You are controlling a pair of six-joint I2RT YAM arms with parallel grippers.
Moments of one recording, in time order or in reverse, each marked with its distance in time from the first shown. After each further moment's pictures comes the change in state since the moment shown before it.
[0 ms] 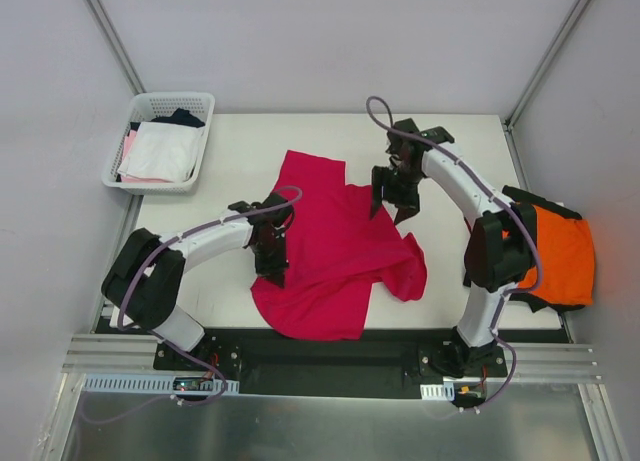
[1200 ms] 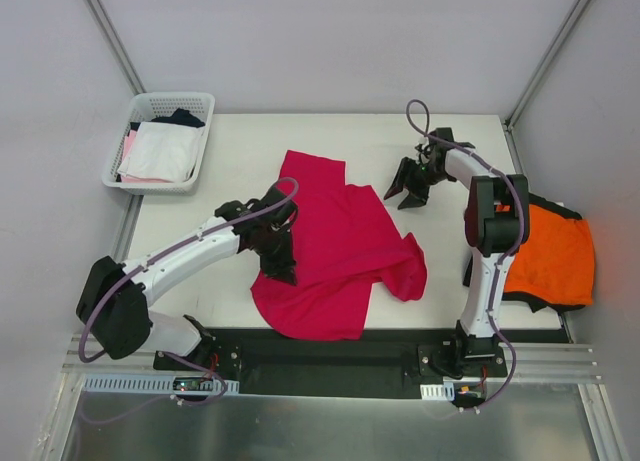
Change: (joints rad) left arm -0.102 -0.173 0.124 -0.106 0.046 -0.141; right arm -0.295 0.309 -0.028 0.466 -0.299 -0.036
